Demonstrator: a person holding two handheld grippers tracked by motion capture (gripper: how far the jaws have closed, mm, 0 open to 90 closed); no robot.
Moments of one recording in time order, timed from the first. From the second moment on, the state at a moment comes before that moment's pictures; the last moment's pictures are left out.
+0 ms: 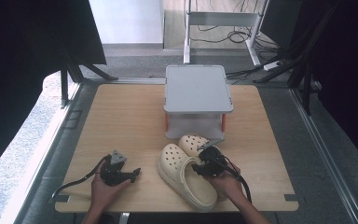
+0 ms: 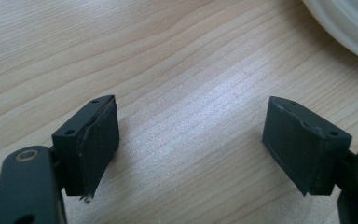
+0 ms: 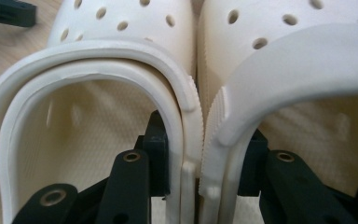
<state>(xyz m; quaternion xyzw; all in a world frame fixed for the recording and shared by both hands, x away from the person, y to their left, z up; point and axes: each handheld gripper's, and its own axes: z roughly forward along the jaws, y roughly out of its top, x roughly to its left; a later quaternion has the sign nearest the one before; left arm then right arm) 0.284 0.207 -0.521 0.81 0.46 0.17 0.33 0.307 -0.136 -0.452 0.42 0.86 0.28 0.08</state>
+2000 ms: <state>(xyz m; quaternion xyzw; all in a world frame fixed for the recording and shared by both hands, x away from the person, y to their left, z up) 0.284 0.207 -0.521 0.81 0.46 0.17 0.33 0.304 -0.157 -0.317 0.26 0.89 0.38 0.05</state>
